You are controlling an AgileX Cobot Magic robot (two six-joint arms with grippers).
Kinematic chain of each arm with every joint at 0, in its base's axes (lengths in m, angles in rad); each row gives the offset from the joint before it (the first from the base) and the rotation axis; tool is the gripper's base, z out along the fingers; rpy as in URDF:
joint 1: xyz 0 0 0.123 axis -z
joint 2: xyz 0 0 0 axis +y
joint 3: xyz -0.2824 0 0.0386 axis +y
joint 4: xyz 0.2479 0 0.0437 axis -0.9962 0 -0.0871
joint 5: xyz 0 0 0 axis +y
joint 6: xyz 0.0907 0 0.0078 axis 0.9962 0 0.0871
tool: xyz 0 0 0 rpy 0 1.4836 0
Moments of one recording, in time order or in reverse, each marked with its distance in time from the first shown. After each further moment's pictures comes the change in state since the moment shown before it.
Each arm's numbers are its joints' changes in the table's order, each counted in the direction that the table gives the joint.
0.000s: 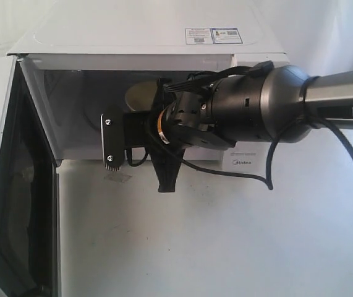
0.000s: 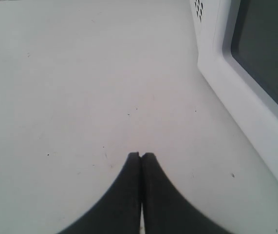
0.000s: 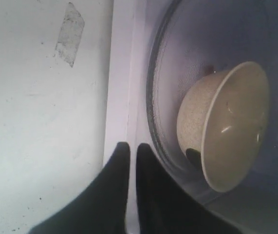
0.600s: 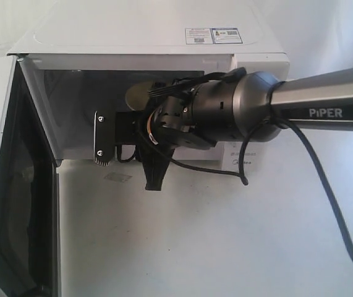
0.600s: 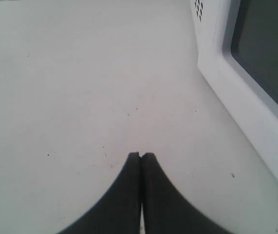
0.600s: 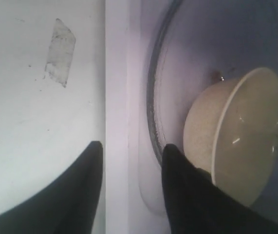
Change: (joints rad) left arm 0.000 0.000 0.000 0.000 0.000 0.000; right arm 0.000 0.089 -0.078 0.009 -0.003 0.086
